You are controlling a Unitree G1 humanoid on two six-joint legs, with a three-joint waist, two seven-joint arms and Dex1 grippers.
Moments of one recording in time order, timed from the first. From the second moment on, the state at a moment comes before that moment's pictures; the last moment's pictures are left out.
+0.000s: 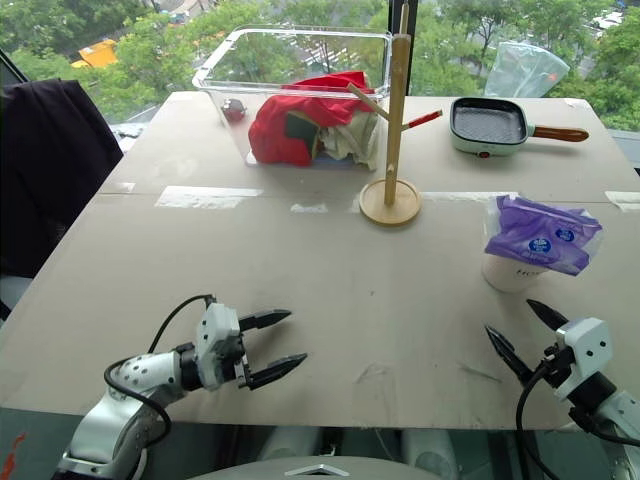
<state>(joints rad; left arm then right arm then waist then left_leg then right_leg) 0.19 0.61 -0.03 -0.29 -0.44 0.13 -1.03 0.51 -0.50 -0.38 -0.31 0.45 -0.05 0.76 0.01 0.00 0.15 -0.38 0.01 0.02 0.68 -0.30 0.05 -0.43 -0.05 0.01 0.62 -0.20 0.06</state>
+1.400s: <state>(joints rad) -0.35 0.66 -0.09 -0.50 -0.71 0.56 -1.05 0.16 -0.73 -0.26 -0.33 -0.26 -0.24 0.44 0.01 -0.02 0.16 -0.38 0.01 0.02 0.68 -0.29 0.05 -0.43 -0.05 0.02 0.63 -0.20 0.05</state>
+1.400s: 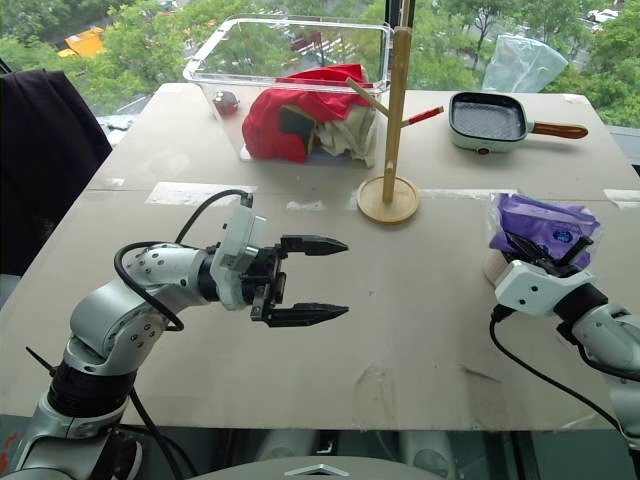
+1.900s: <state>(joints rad) -0.49 0.43 -0.21 -0.39 -0.66 0.55 -1.00 0.27 -0.71 -0.70 -0.26 -0.17 -0.09 0.41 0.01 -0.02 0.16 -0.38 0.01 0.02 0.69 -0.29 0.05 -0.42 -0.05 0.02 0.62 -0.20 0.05</state>
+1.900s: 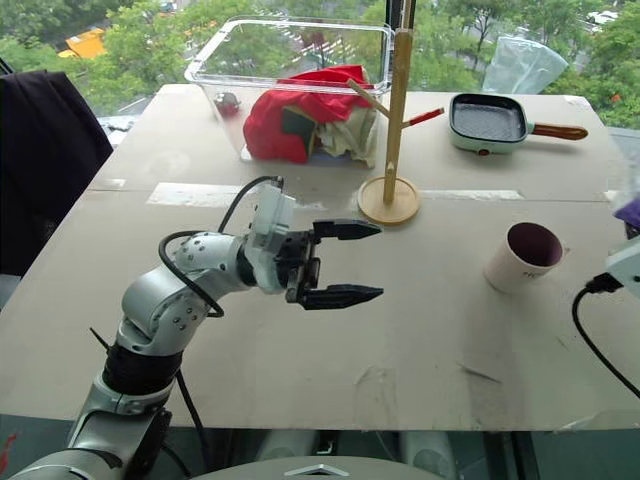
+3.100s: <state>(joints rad) -0.58 0.33 -0.34 -0.28 -0.49 0.55 -0.96 0.07 -0.60 -0.58 0.06 0.59 0.35 0.73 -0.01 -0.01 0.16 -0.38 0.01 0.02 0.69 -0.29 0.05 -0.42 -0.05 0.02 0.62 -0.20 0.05</state>
